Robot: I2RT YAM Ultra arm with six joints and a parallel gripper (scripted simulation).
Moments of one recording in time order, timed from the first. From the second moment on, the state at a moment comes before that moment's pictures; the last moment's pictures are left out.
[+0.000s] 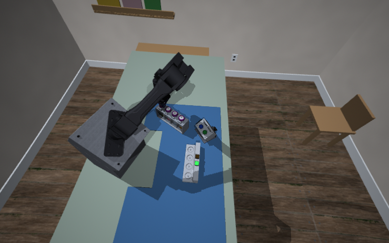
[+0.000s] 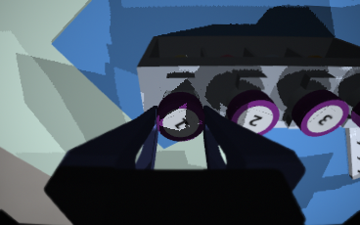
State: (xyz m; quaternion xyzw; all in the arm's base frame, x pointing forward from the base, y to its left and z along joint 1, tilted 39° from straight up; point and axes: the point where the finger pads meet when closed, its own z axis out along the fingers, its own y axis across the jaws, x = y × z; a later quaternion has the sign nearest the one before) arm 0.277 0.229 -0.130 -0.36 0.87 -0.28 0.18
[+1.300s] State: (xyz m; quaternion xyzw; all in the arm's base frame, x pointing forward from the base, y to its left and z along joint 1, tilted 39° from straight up) arm 0.278 0.228 -0.131 -0.48 0.81 -0.30 0.14
